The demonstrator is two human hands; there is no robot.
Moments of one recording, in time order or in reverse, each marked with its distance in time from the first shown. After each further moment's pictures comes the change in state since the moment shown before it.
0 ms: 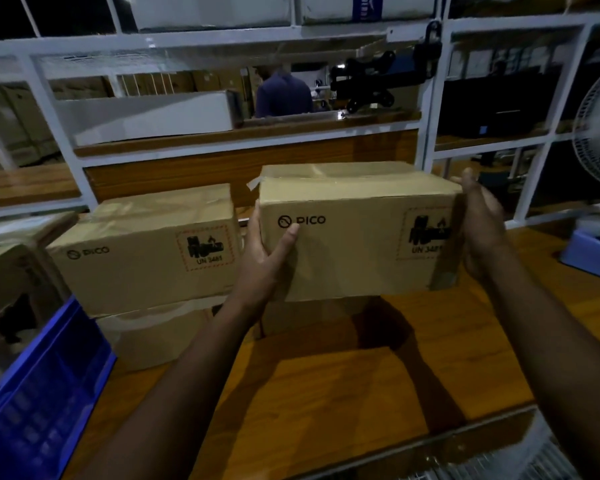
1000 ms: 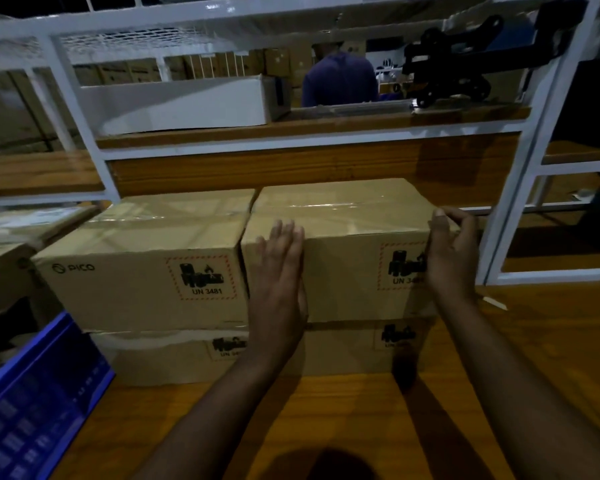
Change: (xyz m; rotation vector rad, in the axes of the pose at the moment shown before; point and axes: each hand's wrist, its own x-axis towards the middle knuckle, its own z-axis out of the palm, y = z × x) left_hand 0.077 -0.090 0.022 1.079 0.334 0.488; right_hand 0.106 0.102 0.119 -0.115 -0.026 -0.104
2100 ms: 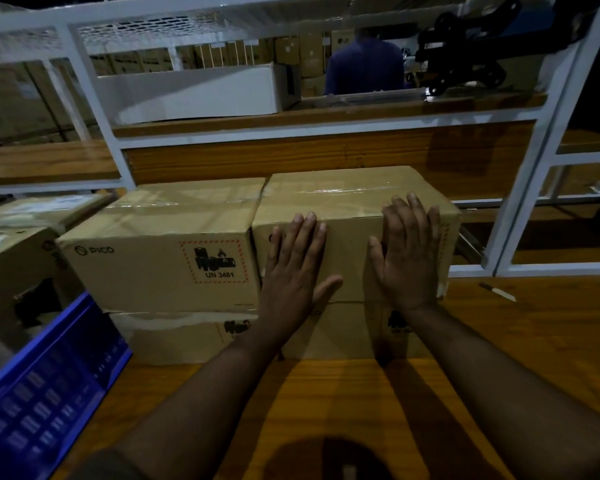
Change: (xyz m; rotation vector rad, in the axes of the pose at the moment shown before) left_hand -0.008 -0.032 0.031 0.331 -0.091 0.196; right_hand -0.024 0.034 0.041 -0.784 0.007 -0.926
